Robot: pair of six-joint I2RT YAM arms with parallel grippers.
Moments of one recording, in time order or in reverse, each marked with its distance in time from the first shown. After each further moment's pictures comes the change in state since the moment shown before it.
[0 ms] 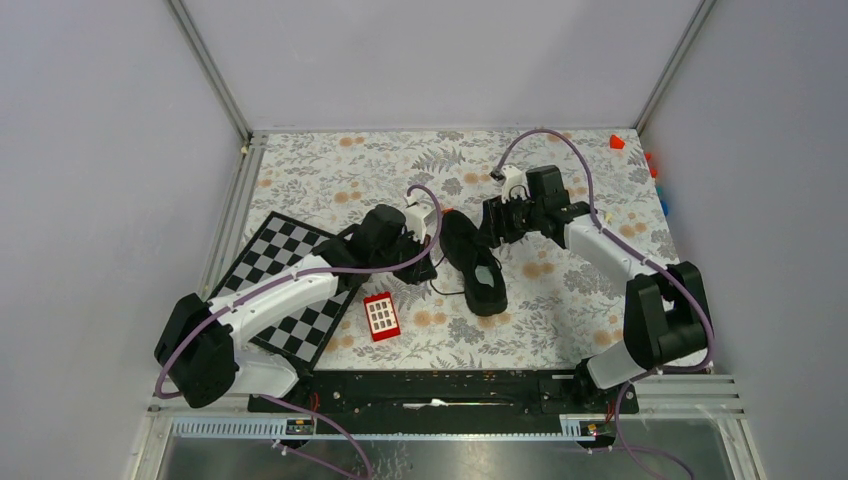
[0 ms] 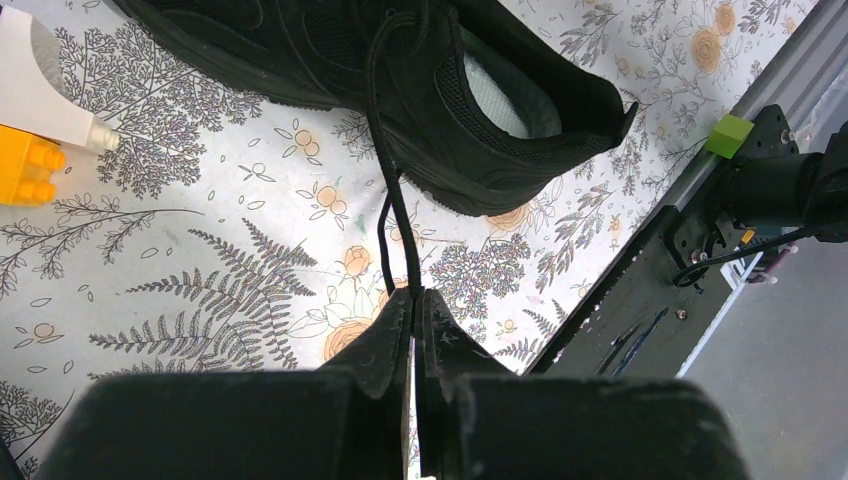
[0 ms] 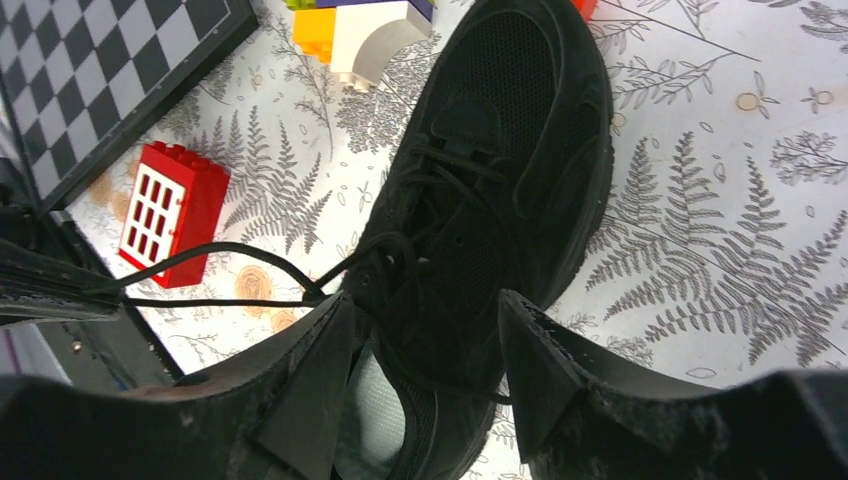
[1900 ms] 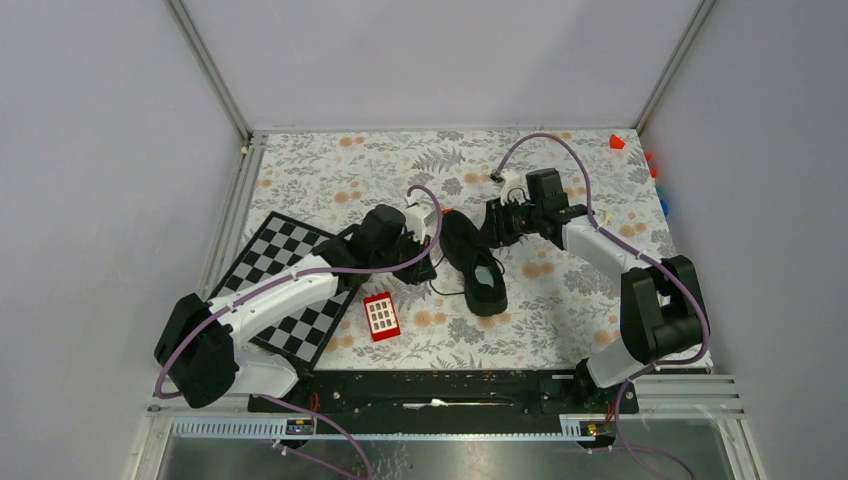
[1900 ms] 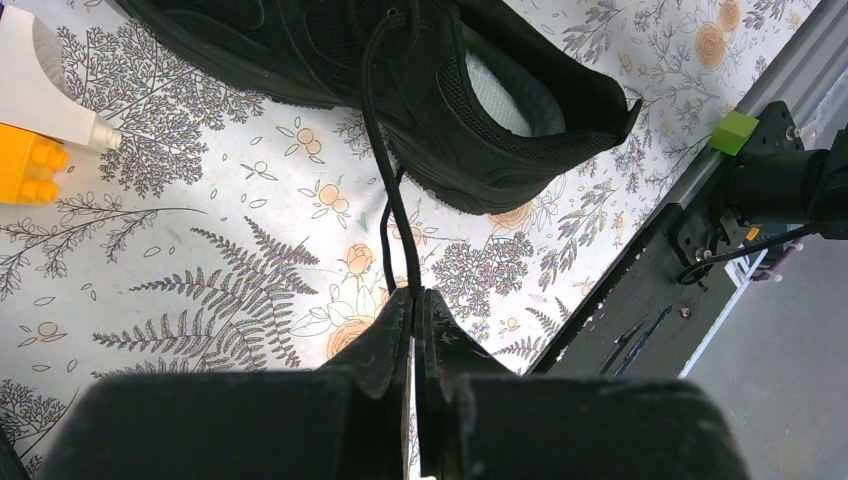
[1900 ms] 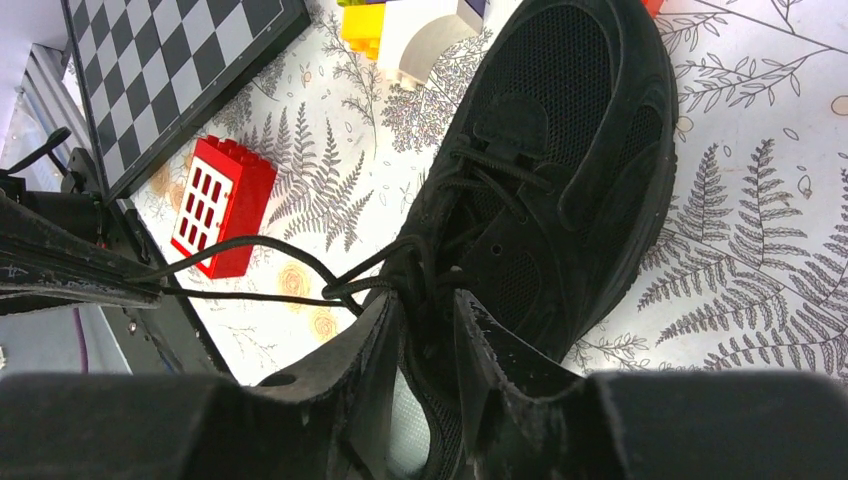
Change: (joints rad) left arm 0.000 0.000 0.000 -0.005 -0.002 0.007; right arm -0.014 0.044 -0.022 0.061 -0.128 0.045
